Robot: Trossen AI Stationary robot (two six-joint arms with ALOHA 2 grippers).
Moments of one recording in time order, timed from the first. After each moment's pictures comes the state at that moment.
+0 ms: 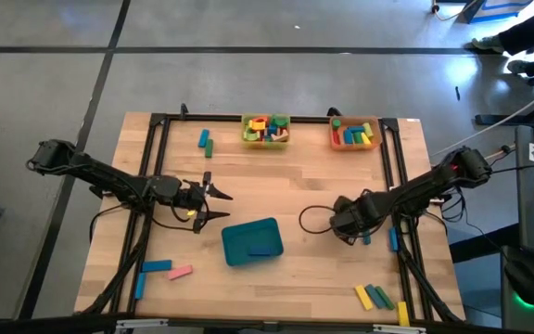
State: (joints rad) left arm -0.18 0.96 0.21 0.61 -0.12 0.01; right arm 0.37 1.44 0.80 -1.02 0.13 0.95
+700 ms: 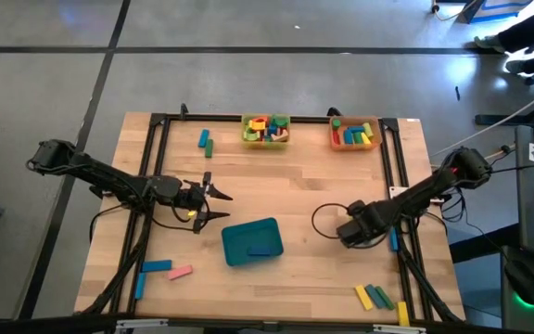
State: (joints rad) left arm -0.18 0.96 0.21 0.59 -0.12 0.01; right arm 0.47 1.44 0.74 -0.99 -0.09 1.57
